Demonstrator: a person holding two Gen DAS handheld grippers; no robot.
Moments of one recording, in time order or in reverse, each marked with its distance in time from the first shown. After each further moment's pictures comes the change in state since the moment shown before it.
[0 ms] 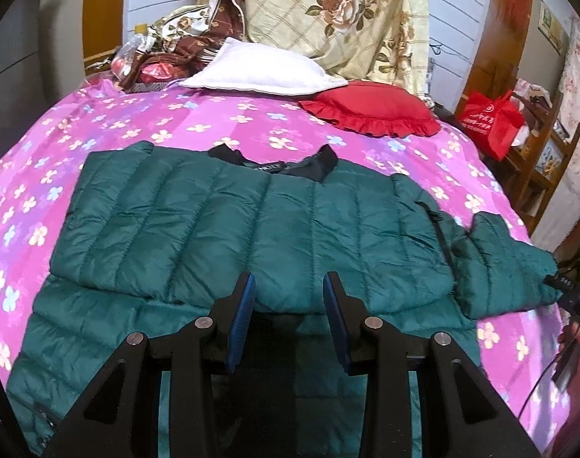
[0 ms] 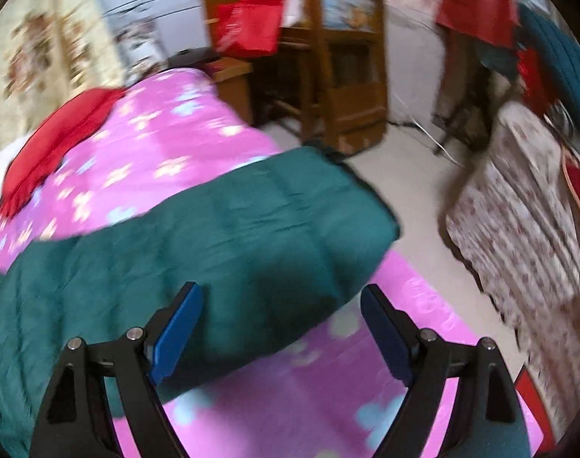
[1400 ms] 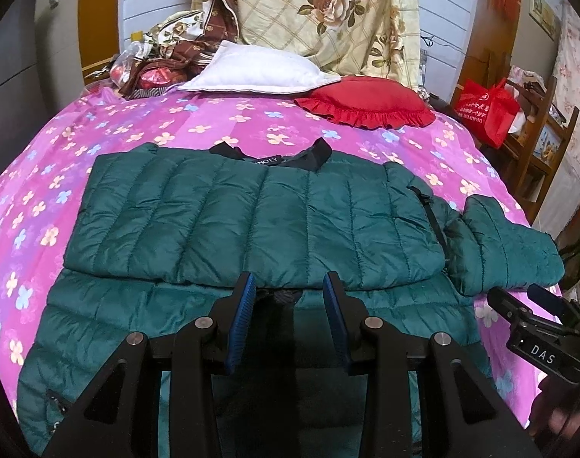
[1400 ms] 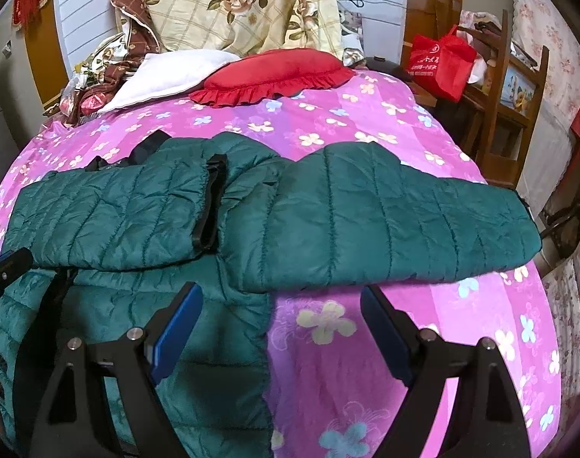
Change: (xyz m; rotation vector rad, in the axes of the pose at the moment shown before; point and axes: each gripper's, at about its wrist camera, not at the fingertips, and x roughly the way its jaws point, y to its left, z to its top) left arm -0.019 -0.006 -0.014 0.041 0.005 0.007; right arm -0.140 0.194 -0.136 -0.502 -0.010 0.339
